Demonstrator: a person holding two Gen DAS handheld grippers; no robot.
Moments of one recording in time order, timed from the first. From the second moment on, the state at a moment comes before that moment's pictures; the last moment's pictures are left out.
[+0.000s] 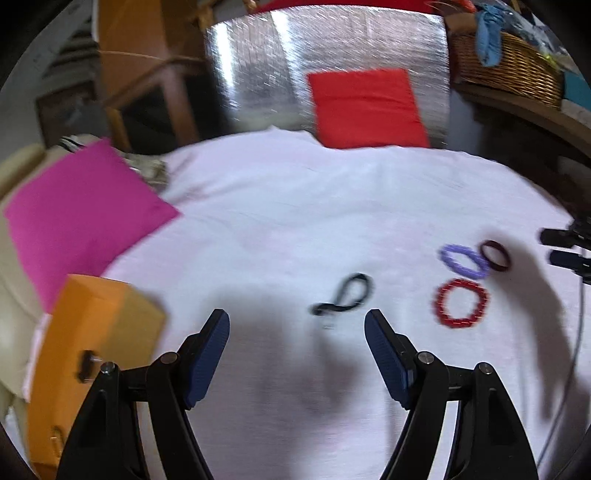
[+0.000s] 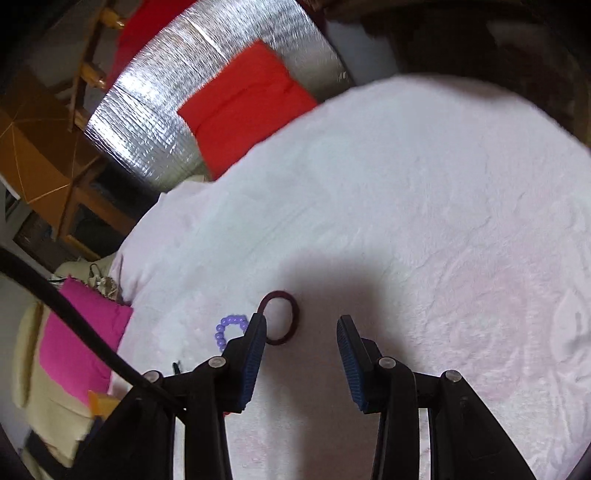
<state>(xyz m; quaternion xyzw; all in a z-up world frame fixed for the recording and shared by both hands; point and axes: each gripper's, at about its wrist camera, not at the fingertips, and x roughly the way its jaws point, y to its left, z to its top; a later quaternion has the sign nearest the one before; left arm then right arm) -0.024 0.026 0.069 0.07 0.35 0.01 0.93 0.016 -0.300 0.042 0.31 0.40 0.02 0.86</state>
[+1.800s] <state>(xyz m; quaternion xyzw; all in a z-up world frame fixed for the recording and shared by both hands) -0.016 -0.027 0.053 -0.01 0.39 -0.17 0.91 0.073 -0.234 0.011 0.07 0.43 -0.03 0.90</state>
